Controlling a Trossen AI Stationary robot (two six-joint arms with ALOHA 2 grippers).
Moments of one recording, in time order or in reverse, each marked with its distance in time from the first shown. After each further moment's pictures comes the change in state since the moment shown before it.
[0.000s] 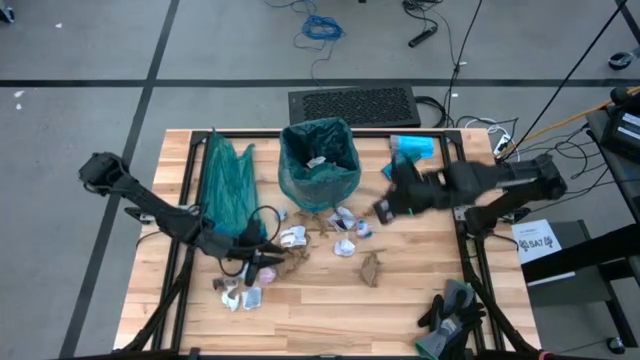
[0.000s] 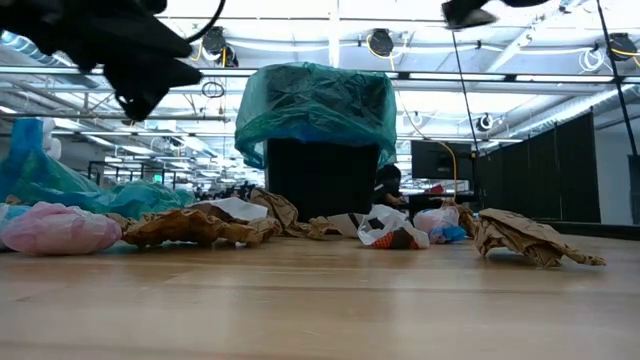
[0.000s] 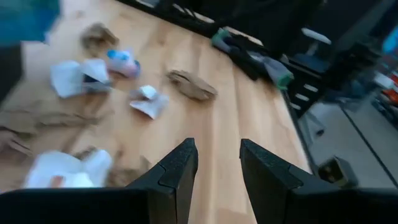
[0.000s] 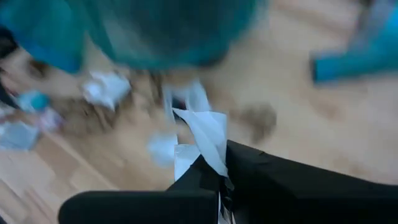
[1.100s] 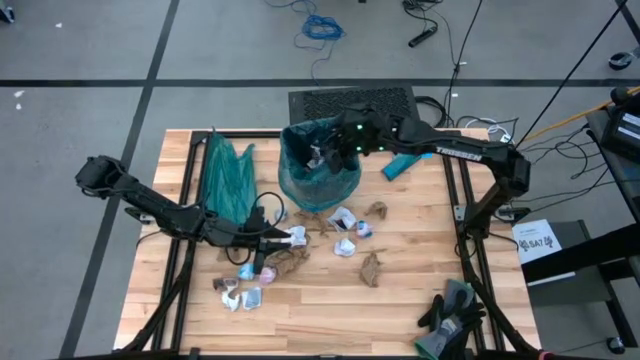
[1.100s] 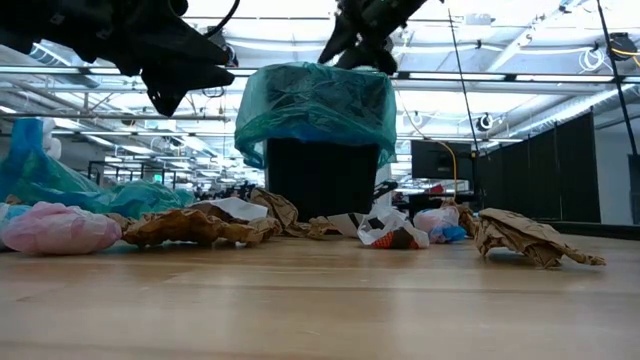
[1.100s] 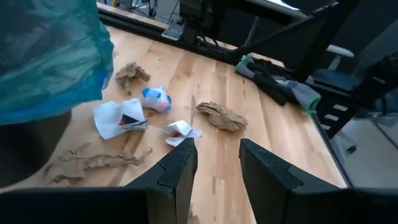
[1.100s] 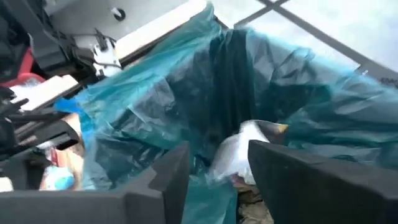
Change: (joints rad) left arm 0.130 0.000 0.000 0.063 0.023 0.143; right arm -0.520 0.259 0.027 0.780 -0.428 -0.822
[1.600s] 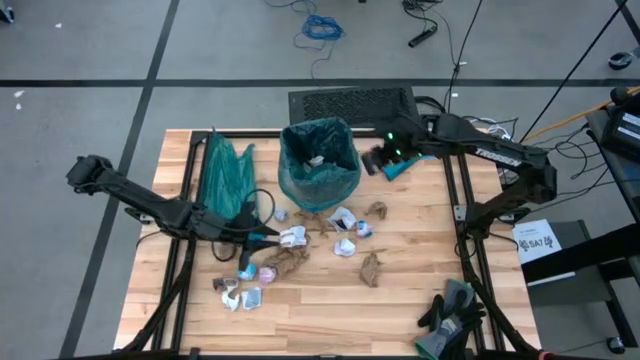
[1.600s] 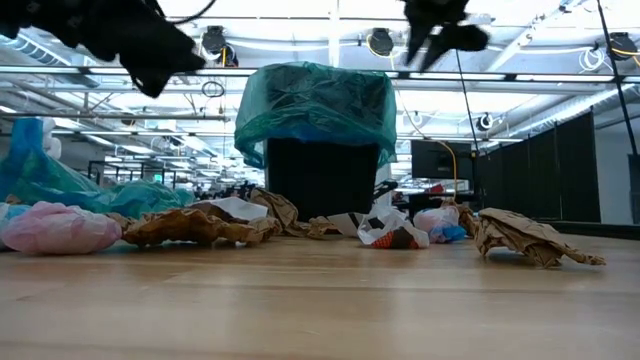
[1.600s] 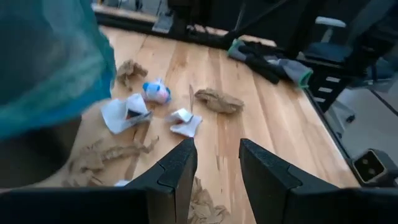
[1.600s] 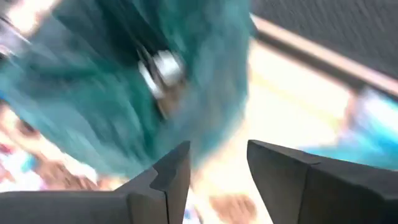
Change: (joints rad) left arm 0.005 -0.239 0.001 -0.278 0.068 0.103; right arm 0.039 -0.206 0.001 -0.607 0.197 0.364
